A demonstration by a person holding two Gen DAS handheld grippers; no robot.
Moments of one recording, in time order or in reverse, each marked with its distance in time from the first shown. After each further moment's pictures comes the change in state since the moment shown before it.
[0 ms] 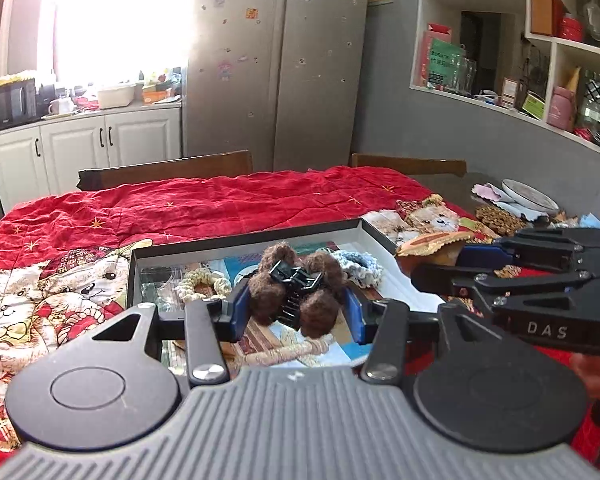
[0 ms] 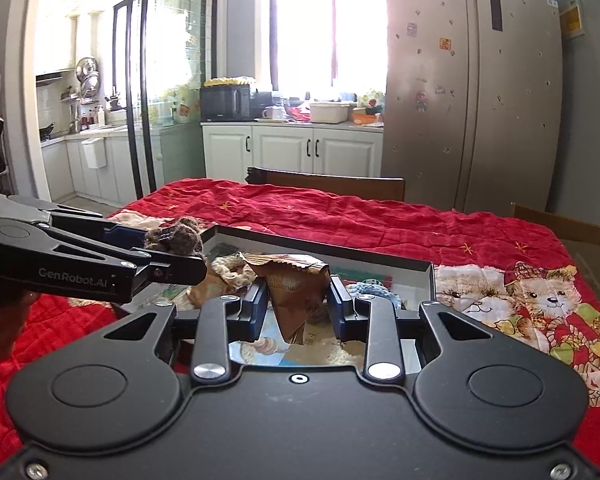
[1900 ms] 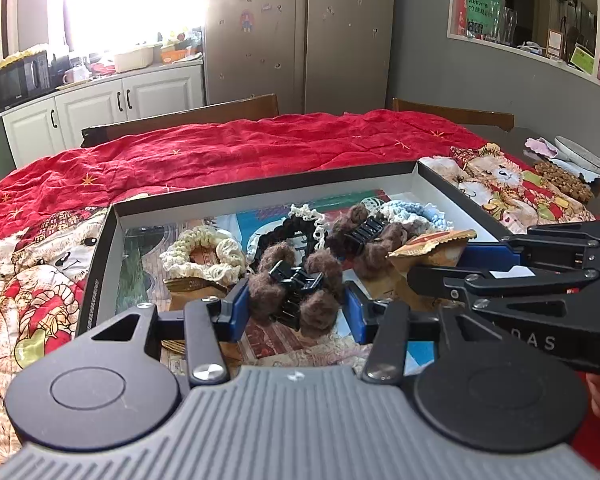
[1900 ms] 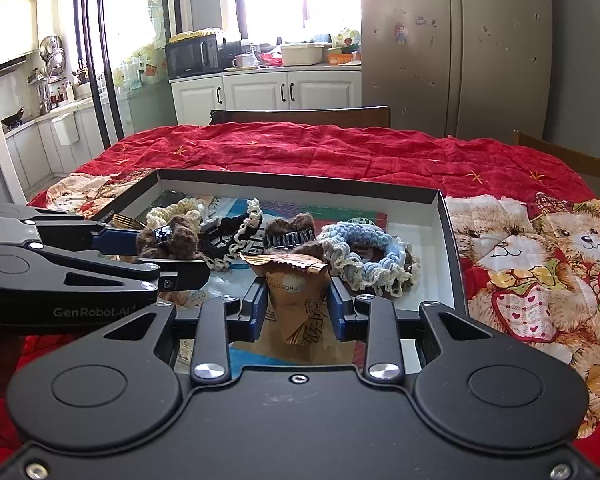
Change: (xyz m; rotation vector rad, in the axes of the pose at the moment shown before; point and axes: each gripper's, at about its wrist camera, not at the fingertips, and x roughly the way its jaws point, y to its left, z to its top) left arm 0.096 0.005 -0.024 0.016 0.132 0.104; right arm 0.110 -0.030 -0.034 0.083 0.159 -0.045
